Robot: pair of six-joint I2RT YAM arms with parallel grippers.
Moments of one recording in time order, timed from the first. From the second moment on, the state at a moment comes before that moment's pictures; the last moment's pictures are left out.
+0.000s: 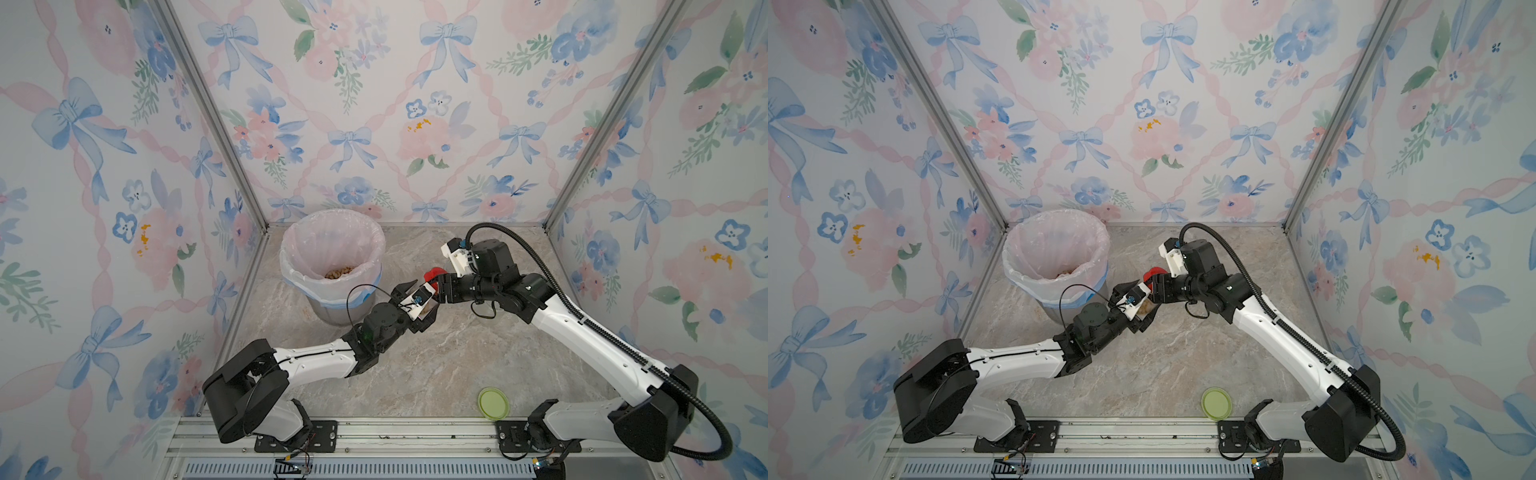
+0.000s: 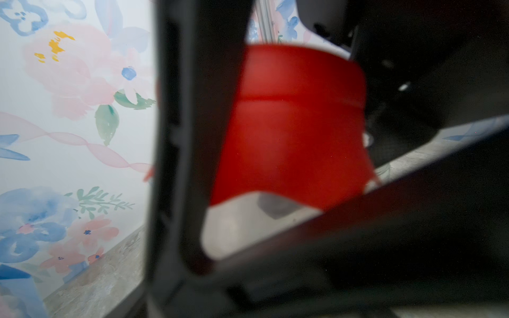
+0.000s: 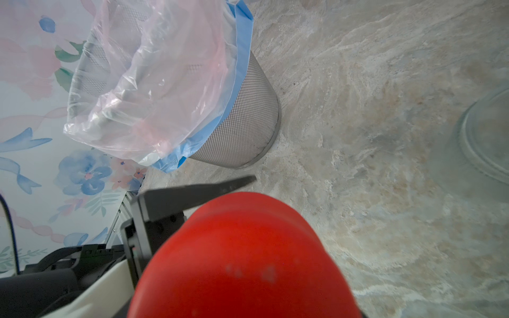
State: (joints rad) left arm -0.92 1.44 0.65 0.71 -0.20 0.29; right arm 0.62 1.33 1.24 -0.59 -0.34 0.46
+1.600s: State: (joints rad) left arm -0.95 1.36 0.57 0.68 -0.48 0.77; right arm 0.45 1.43 1.50 -0.93 -0.61 0.68
